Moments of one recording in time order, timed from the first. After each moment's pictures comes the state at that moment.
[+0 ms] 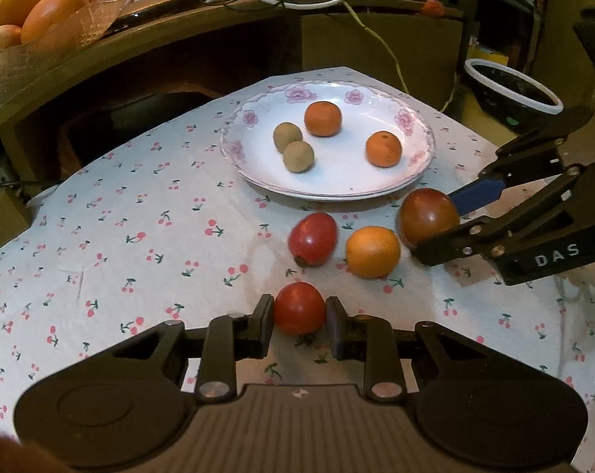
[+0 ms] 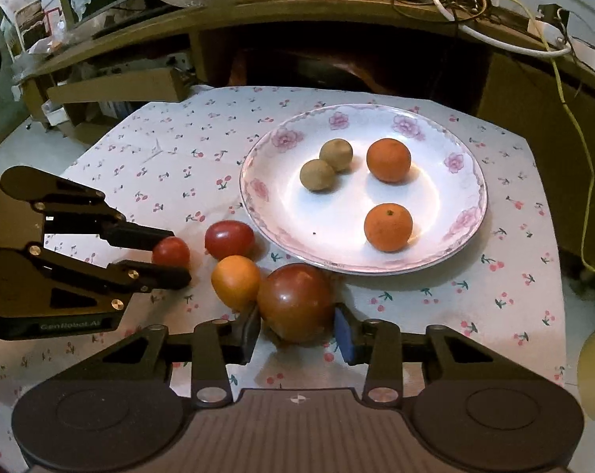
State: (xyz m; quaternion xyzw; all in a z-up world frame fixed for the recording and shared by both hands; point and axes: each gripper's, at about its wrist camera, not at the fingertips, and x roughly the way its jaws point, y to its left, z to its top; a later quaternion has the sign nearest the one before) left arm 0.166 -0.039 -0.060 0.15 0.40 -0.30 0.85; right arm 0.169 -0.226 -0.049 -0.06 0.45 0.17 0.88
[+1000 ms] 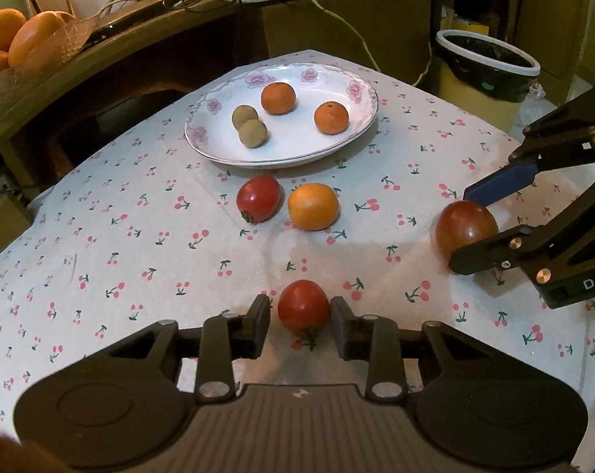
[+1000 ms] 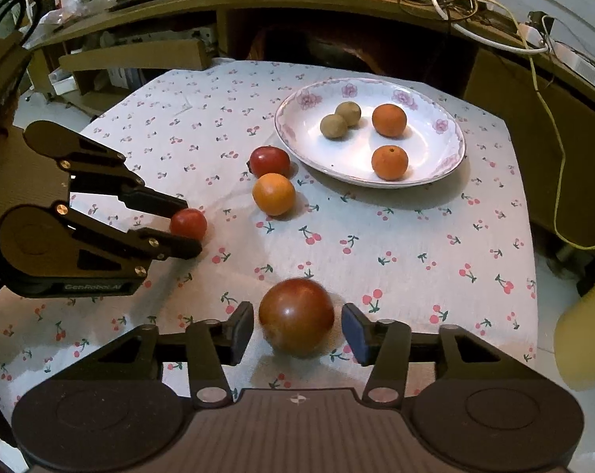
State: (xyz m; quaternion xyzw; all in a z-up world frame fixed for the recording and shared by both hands) left arm 0.120 -0.051 -0.058 0.19 0.40 -0.30 0.84; right arm 0.094 -0.222 -0.039 -0.09 0.46 0.16 0.87
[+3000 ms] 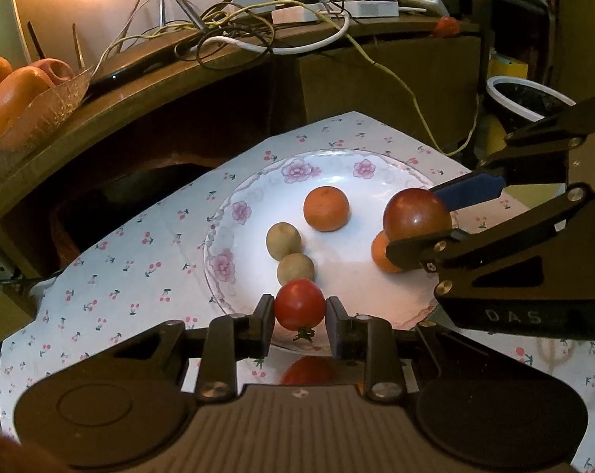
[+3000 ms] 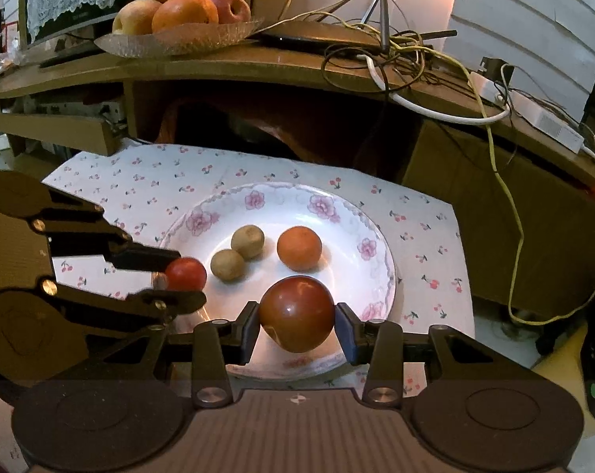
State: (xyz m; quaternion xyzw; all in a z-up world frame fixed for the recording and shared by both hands) left arm 0.216 -0.105 -0.038 0.18 0.36 -0.27 0.88; right arm 0.202 -0.235 -0.019 -0.10 0.38 0.08 0.92
